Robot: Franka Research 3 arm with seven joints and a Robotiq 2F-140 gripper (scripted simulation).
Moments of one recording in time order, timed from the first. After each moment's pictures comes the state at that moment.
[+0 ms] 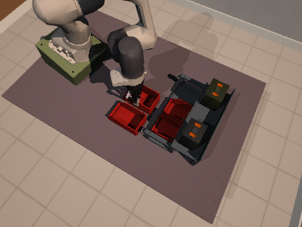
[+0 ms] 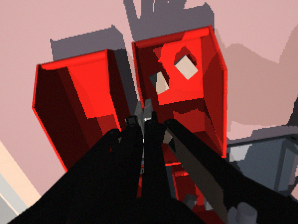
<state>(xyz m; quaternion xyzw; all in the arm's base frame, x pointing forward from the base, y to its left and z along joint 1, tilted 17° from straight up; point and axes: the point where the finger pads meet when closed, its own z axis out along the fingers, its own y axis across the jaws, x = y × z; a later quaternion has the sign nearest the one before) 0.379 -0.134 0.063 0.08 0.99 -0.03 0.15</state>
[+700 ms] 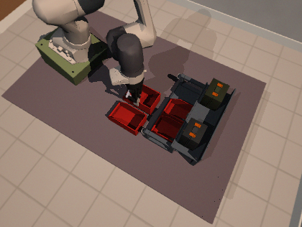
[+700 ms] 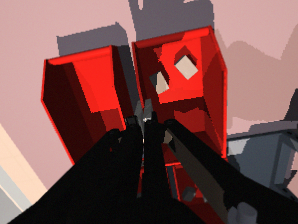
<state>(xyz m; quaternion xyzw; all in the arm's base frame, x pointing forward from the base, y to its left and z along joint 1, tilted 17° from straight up) 0.378 -0.137 0.077 0.08 0.99 -0.03 0.15</state>
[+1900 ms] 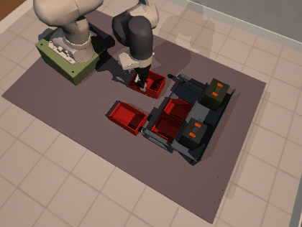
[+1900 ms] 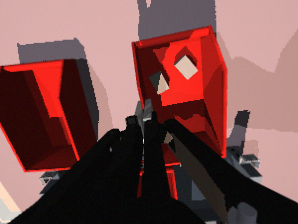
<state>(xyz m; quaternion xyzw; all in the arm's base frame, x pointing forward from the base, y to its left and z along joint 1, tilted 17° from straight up) 0.376 -0.052 0.079 0.03 0.99 -0.03 0.14</state>
